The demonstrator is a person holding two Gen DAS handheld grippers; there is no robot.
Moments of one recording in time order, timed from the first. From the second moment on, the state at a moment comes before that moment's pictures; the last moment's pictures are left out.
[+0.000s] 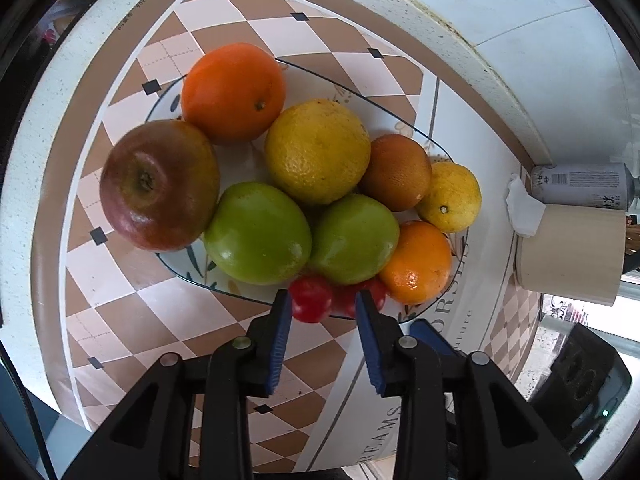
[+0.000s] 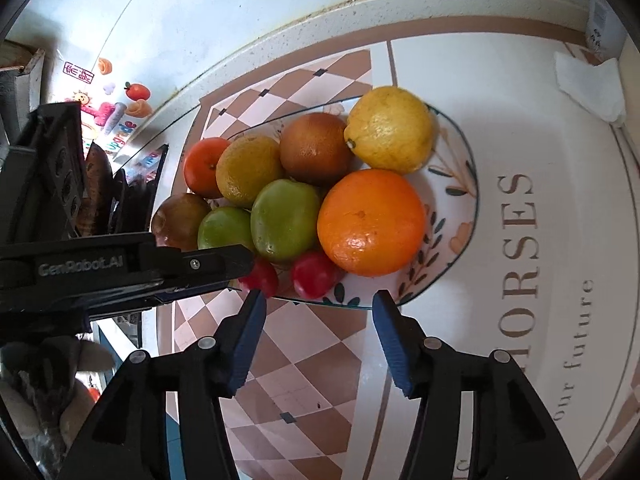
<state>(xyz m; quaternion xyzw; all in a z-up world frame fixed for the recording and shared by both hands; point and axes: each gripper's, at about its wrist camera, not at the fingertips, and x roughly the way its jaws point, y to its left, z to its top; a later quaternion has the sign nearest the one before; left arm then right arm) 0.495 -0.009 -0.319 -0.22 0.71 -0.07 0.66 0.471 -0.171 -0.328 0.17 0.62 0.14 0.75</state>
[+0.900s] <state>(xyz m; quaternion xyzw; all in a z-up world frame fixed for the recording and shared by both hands) 0.399 0.012 -0.219 -0.03 0.58 0.03 0.81 0.405 -0.186 -0.223 0.03 0.55 0.04 0.83</state>
